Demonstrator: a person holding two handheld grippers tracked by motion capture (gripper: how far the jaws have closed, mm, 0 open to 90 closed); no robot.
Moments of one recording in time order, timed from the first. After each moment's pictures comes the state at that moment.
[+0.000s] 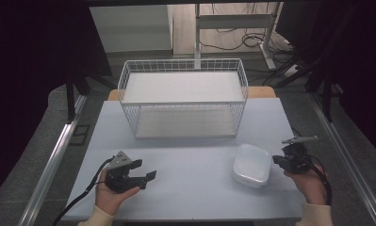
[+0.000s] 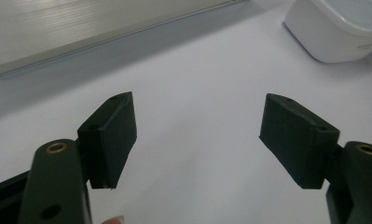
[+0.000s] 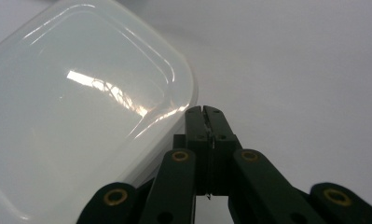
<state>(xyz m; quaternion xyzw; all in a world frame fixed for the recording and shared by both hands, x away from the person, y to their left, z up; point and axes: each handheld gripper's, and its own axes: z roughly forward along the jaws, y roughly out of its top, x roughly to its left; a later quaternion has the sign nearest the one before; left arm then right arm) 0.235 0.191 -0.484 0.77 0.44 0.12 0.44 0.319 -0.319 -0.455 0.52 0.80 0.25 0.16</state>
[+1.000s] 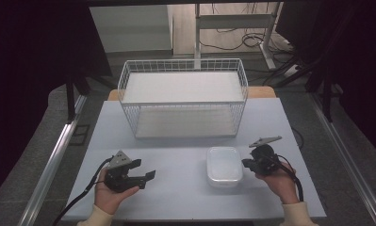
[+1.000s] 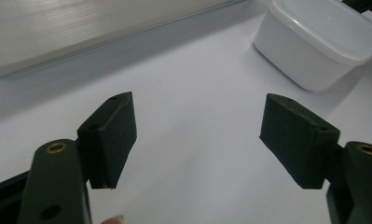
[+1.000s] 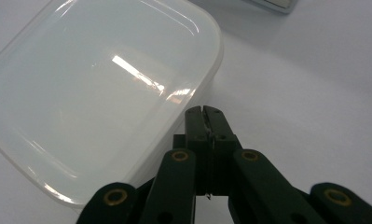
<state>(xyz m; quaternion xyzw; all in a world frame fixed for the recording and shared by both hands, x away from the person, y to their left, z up) 0.235 0.195 -0.482 0.77 0.44 0.12 0.44 0.316 -0.240 -0.463 0.43 0.85 0.27 0.11</state>
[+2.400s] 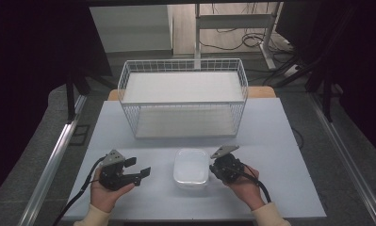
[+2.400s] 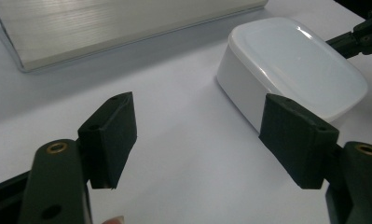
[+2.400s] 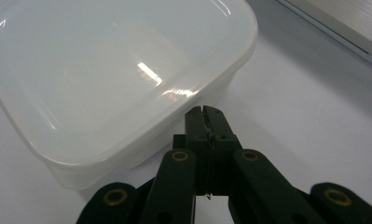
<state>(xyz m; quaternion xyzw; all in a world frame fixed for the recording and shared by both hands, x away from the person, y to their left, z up) 0.238 0.208 -0.483 0.76 0.46 0.13 0.45 0.297 -0.144 -0.483 0.32 0.89 0.29 0.13</state>
